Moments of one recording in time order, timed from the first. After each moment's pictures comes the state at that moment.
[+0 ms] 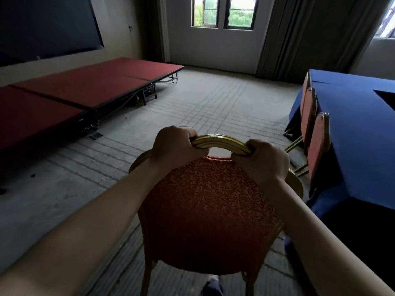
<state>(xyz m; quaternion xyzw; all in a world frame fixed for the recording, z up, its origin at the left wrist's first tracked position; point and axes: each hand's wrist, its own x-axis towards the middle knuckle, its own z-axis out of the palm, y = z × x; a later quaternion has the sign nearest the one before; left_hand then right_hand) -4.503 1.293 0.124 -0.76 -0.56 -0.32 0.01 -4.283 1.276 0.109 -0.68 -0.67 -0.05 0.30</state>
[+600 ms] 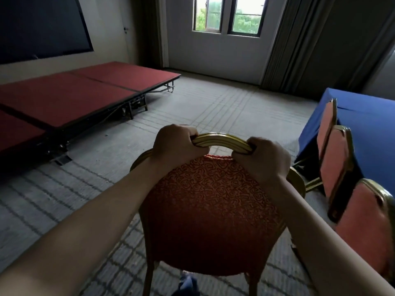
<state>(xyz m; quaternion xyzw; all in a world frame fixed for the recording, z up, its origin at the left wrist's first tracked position) -4.430 1.839 0.127 -0.75 -0.57 -0.34 0.02 -4.208 1.828 0.119 -0.66 -0.69 -0.05 0.30</state>
